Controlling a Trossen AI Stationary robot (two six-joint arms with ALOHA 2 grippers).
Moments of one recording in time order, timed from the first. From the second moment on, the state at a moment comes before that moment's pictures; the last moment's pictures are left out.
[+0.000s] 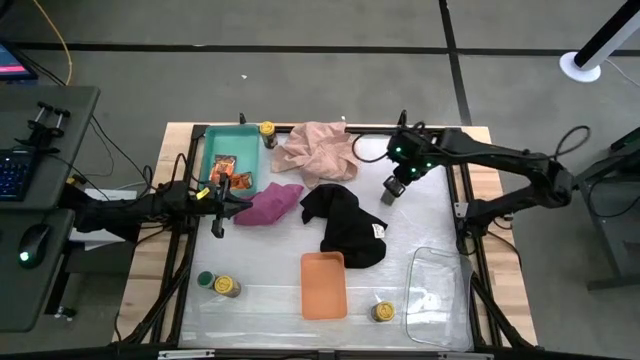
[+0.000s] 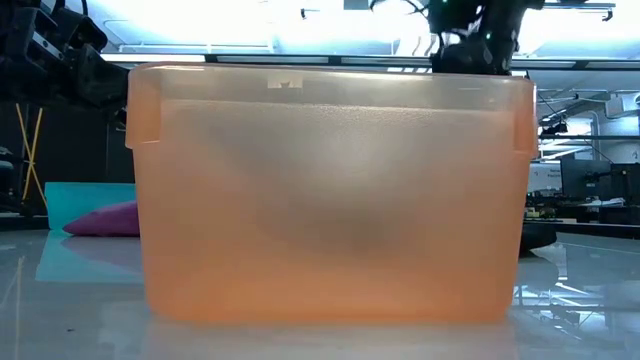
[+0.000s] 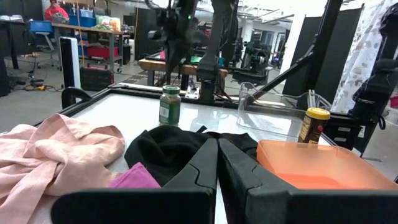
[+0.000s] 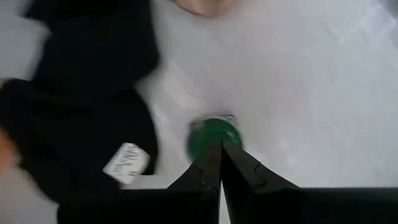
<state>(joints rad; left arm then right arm) 0.06 0.02 0.01 0.01 0.01 -0.10 -0.38 1.29 1.13 -1.06 -0.01 0.35</state>
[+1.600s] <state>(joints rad) 0.06 0.02 0.01 0.01 0.01 -0.10 -0.38 1.61 1.13 -1.17 0.01 0.17</state>
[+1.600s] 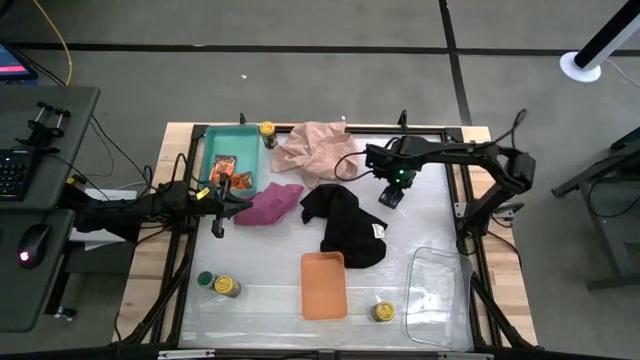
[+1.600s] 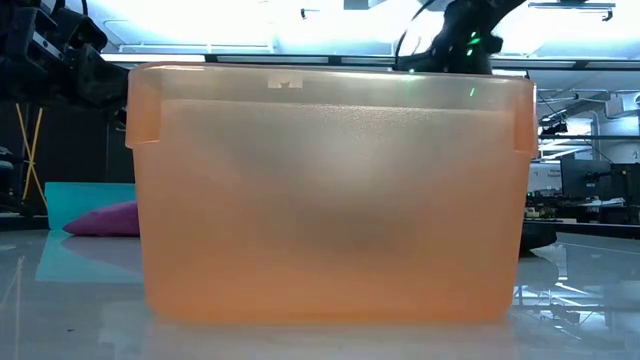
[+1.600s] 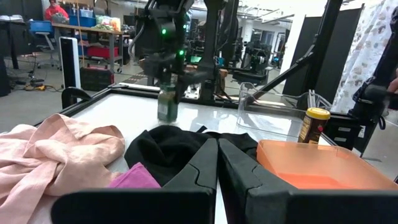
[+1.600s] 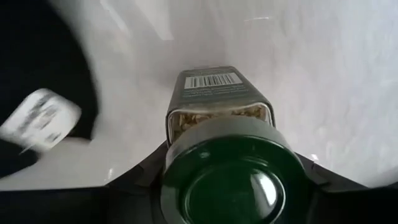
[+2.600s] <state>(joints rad) 0.06 0.02 0.01 0.01 0.01 -0.10 0.50 1.24 1.13 -1.37 -0.31 0.90</state>
